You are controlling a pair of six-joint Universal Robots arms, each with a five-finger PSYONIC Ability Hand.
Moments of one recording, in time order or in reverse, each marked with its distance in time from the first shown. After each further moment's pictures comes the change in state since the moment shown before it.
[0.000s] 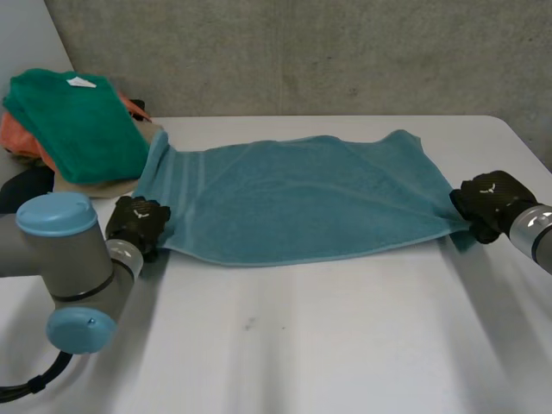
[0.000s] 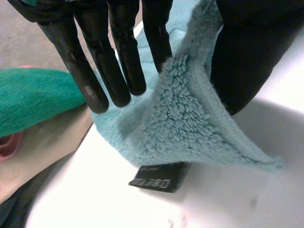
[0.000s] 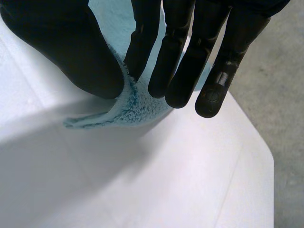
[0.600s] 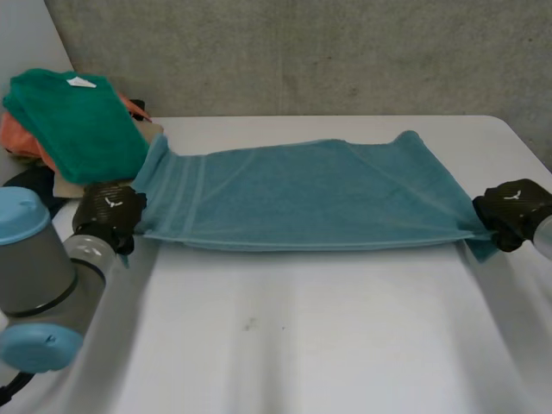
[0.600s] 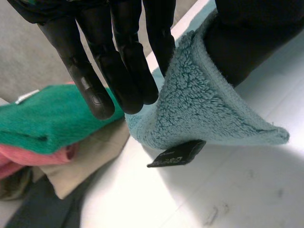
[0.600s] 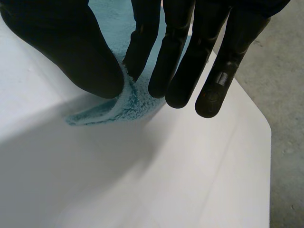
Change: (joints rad) left arm 0.035 0.246 -0.171 0.012 0.014 0.029; right arm -0.071 -0.036 0.027 0.056 0.010 -0.002; left_hand 0.420 0.463 0.448 0.465 0.416; right_hand 0.000 0.000 0.000 0.000 0.000
